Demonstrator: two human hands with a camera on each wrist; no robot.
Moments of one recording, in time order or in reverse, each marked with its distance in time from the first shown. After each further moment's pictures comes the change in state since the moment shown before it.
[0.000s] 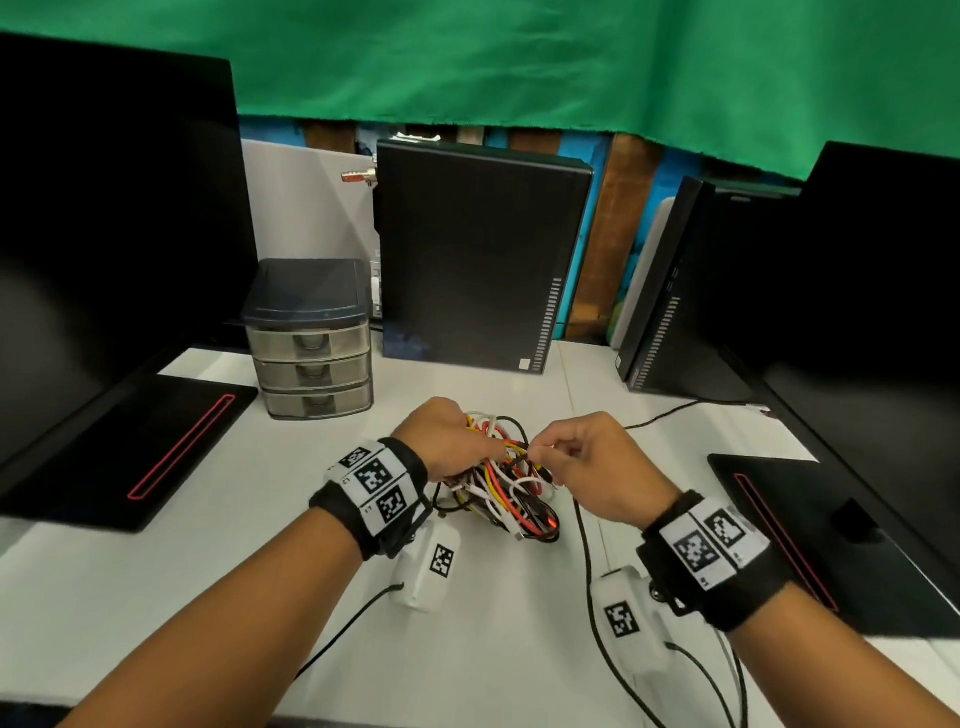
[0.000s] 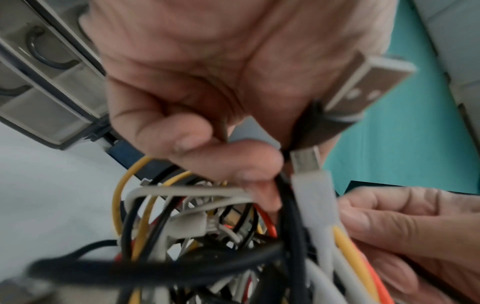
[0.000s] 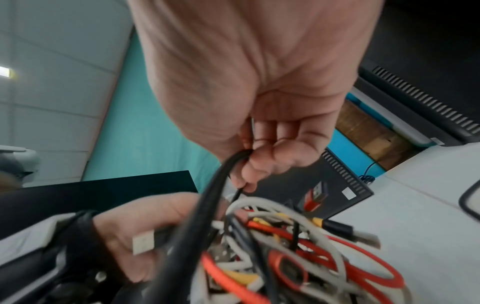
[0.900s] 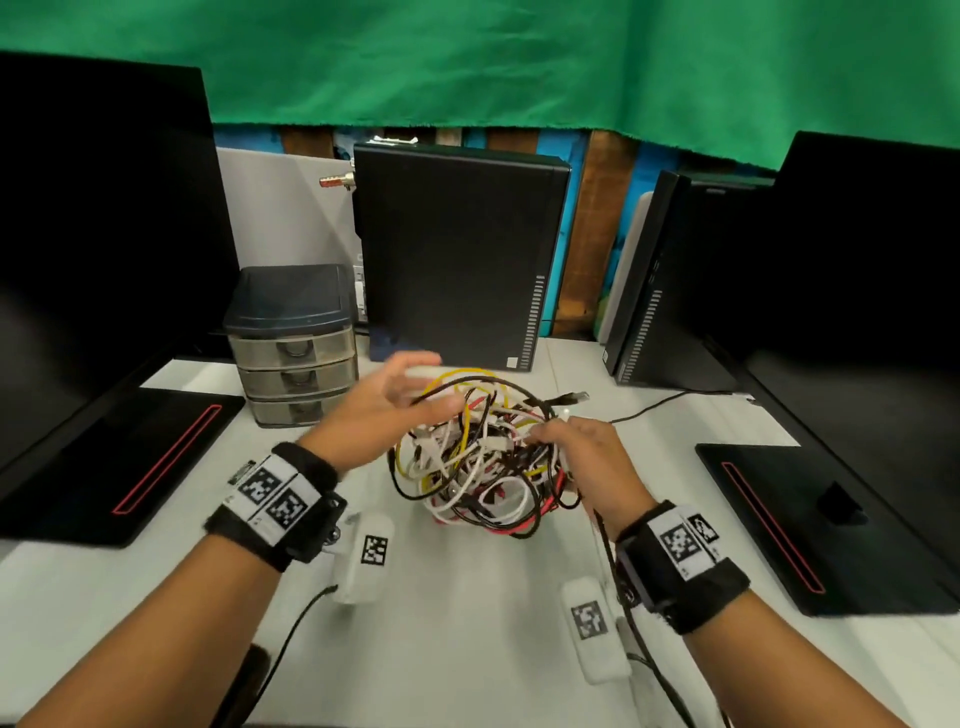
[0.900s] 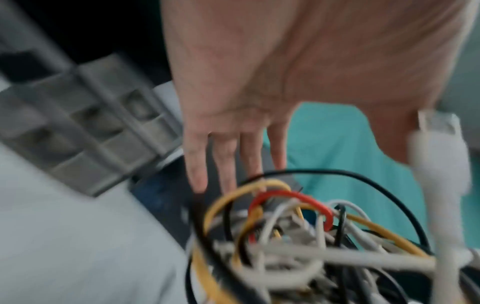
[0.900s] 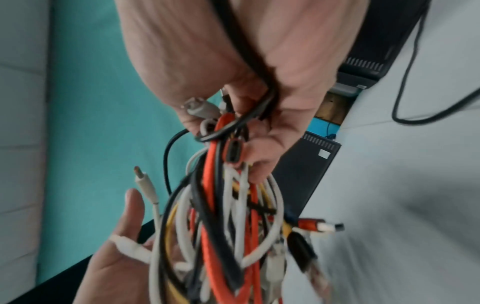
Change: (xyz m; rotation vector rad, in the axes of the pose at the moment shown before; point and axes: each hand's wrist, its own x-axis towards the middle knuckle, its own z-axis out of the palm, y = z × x) left_hand -0.029 -0.016 -0.048 -0.402 -0.017 0.372; right_hand 0.000 0.008 0.018 0.695 0.215 0.255
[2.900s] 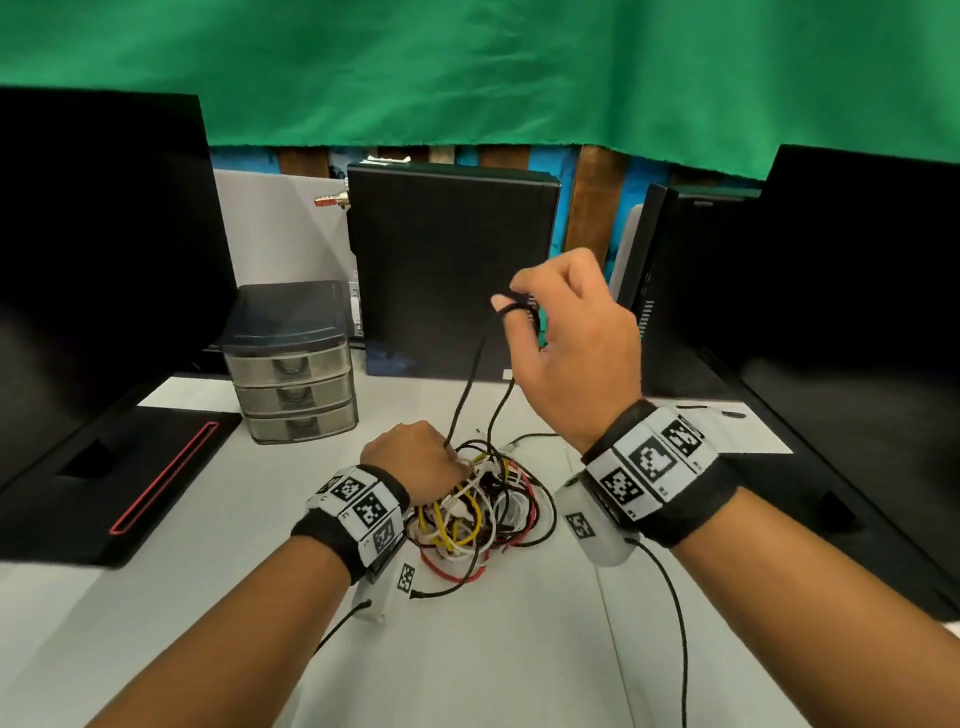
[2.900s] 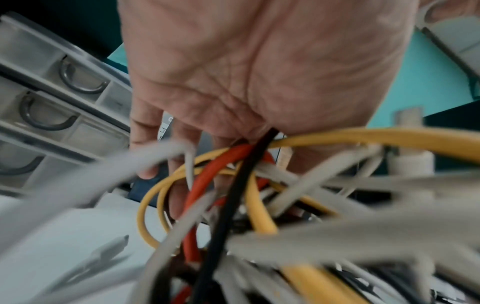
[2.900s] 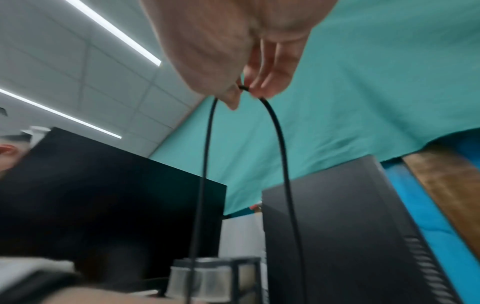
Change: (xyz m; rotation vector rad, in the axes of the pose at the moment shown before) left_hand 0.033 -0.032 0.045 0.955 0.013 -0.241; right_hand 0.001 -0.104 0.019 -0.775 0.433 -1.253
